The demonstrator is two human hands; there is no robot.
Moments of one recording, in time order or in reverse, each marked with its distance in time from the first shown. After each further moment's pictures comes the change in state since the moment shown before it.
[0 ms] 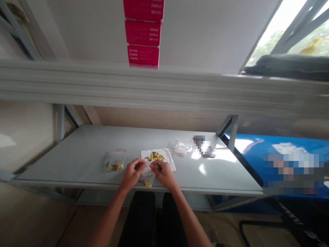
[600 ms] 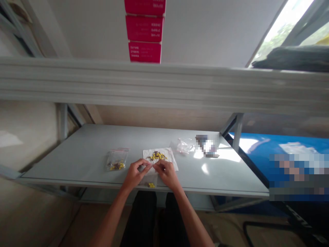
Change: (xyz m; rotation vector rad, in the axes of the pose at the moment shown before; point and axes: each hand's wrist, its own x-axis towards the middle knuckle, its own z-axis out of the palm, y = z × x) left_hand 0.000 0.002 -0.001 0.010 -0.050 0.046; right_hand -0.003 0.003 -0.002 0.019 0.049 -0.022
